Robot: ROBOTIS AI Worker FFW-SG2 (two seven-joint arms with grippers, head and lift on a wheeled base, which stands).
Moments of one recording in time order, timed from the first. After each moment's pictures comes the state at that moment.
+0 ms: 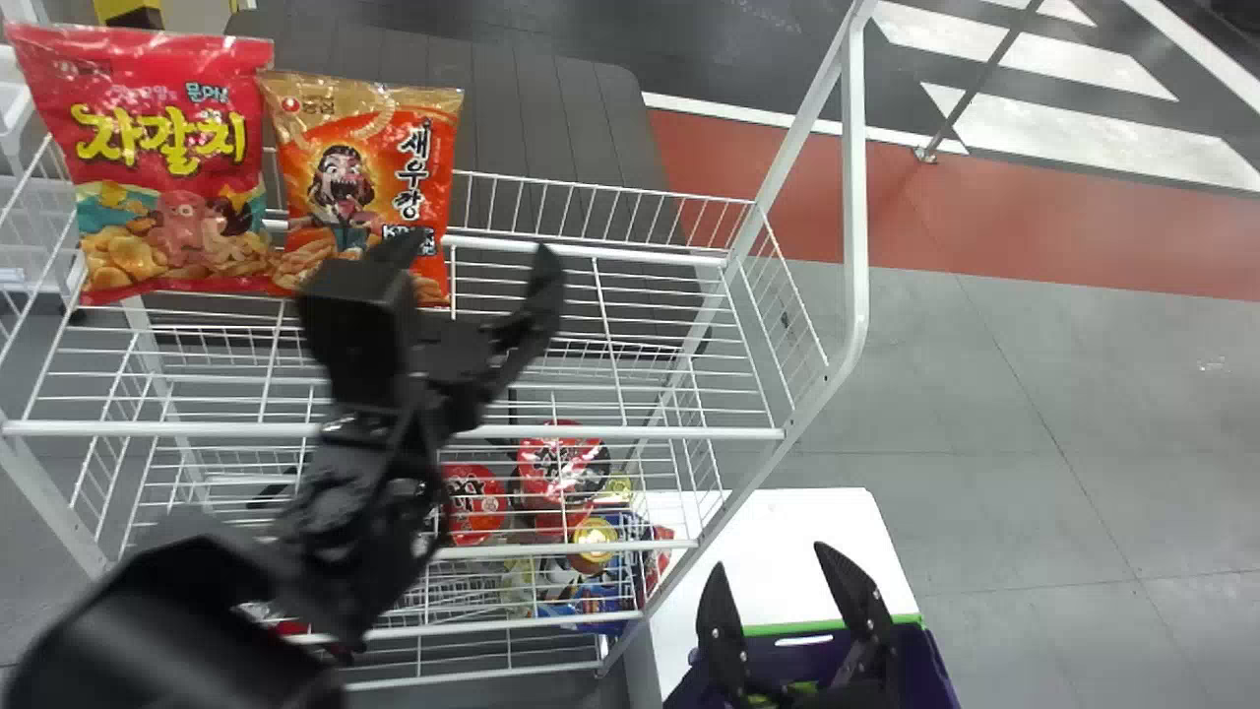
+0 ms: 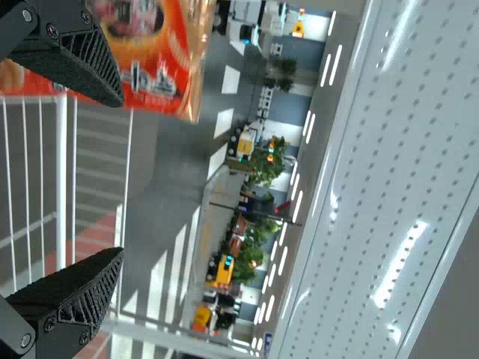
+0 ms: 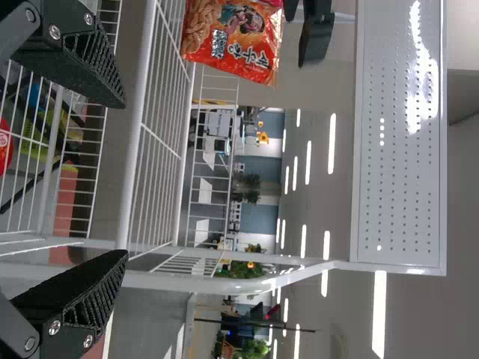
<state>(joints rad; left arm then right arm) 0.11 0.11 -0.54 -1.85 0.20 0.08 0.30 0.70 -0.08 -0.12 -1.55 -0.12 -0.80 0.23</state>
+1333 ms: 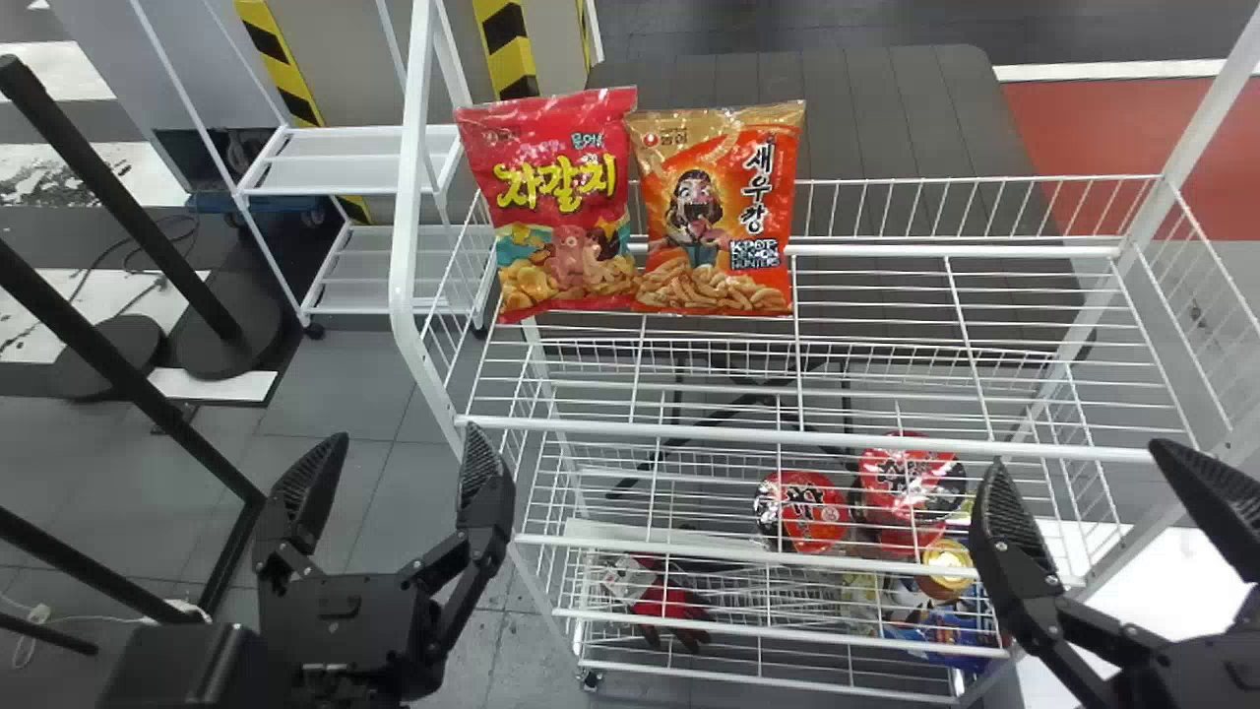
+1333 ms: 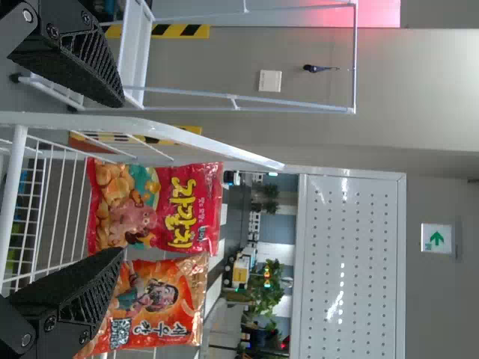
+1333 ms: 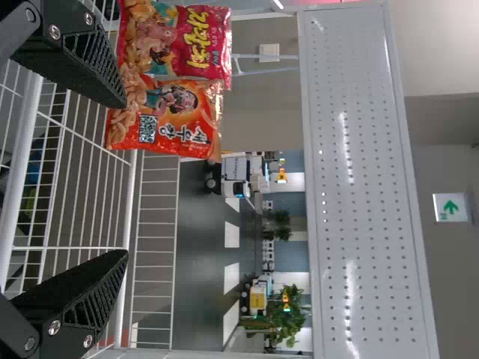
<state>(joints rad) 0.89 0.23 -0.11 -2.30 0.10 -0.18 0.31 0.92 -0.06 0.07 -2.33 -0.01 -0.17 0.13</state>
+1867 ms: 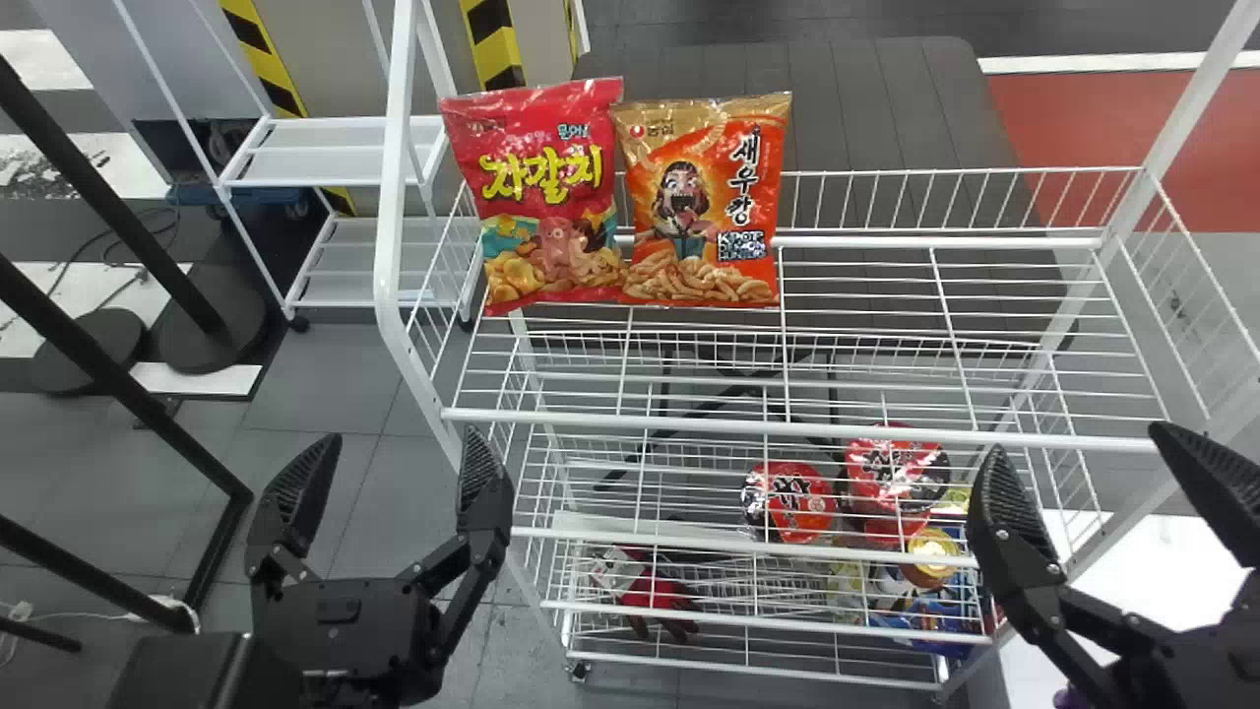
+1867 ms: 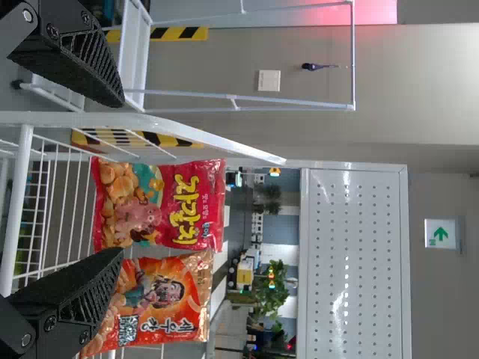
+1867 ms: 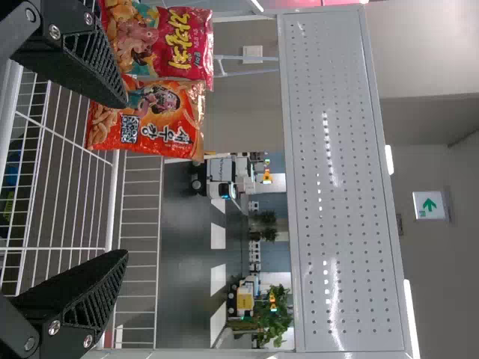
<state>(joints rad) 0.90 0.23 -0.14 -2.31 0.04 -0.17 0.34 0.93 -0.08 0.06 -2.33 -0.04 -0.20 0.14</state>
